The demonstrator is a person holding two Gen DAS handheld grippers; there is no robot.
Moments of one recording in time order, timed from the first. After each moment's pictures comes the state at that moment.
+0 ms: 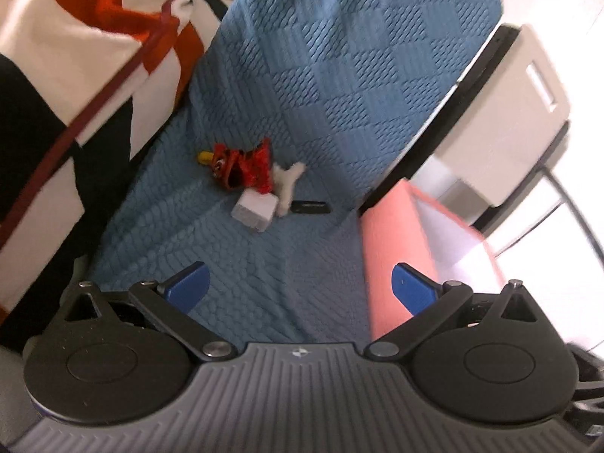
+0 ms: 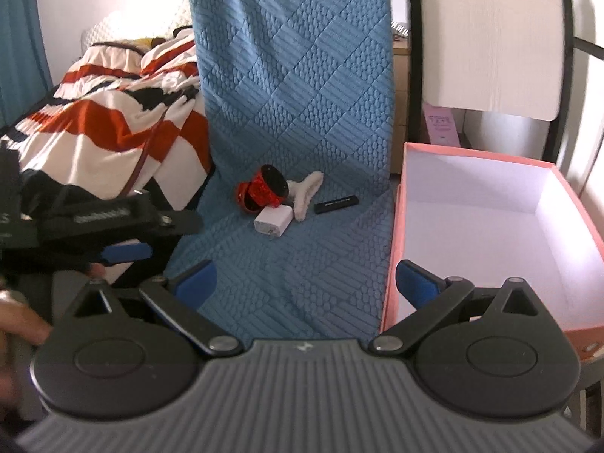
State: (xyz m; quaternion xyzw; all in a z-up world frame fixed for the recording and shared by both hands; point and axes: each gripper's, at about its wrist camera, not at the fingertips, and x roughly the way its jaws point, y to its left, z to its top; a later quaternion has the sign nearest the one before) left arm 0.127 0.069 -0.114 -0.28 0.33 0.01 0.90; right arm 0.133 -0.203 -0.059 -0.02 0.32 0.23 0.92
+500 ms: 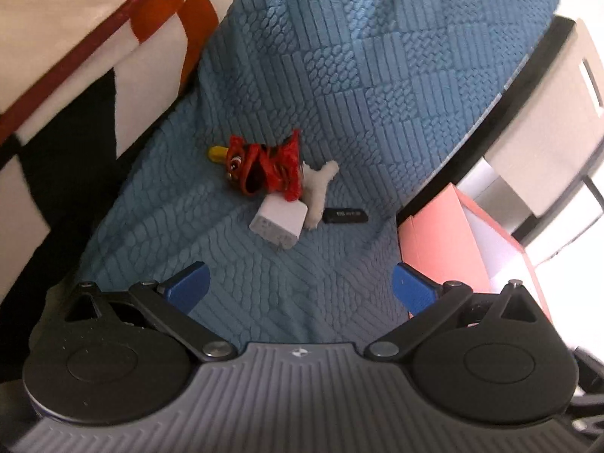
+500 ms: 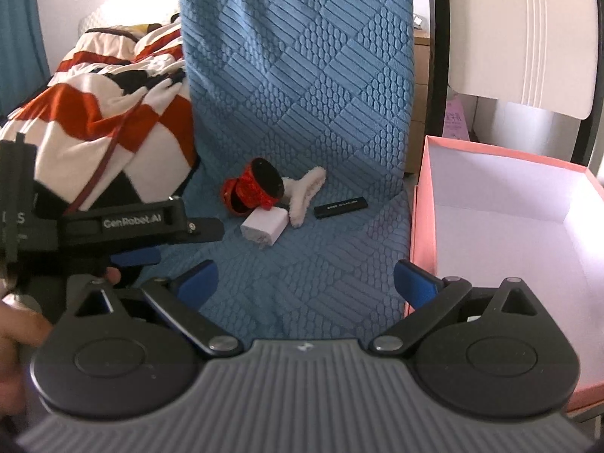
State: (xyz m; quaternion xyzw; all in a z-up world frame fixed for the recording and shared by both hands) left arm 0.194 0.086 -0.159 -0.29 0.34 0.04 0.89; right arm 0.195 -0.175 -0.100 -0.03 0.32 0.23 0.92
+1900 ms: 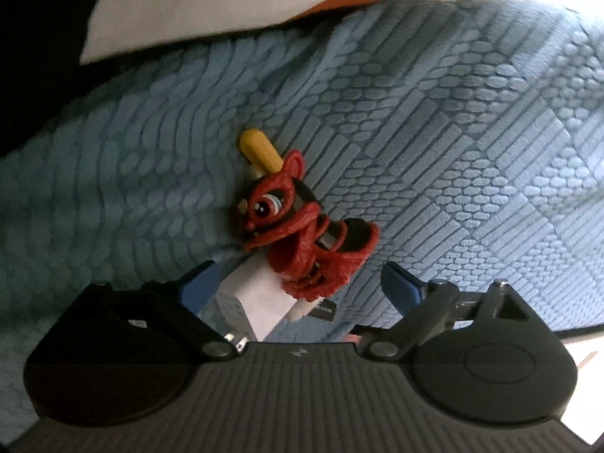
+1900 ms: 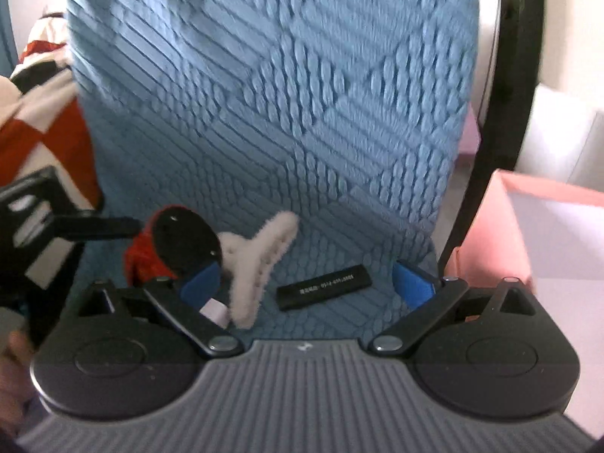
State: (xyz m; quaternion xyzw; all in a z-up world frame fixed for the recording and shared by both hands) left arm 0.305 0.180 -0.249 -0.64 0.33 0.08 0.69; right arm 0.387 -0.104 -0.166 -0.04 0.36 0.21 0.91
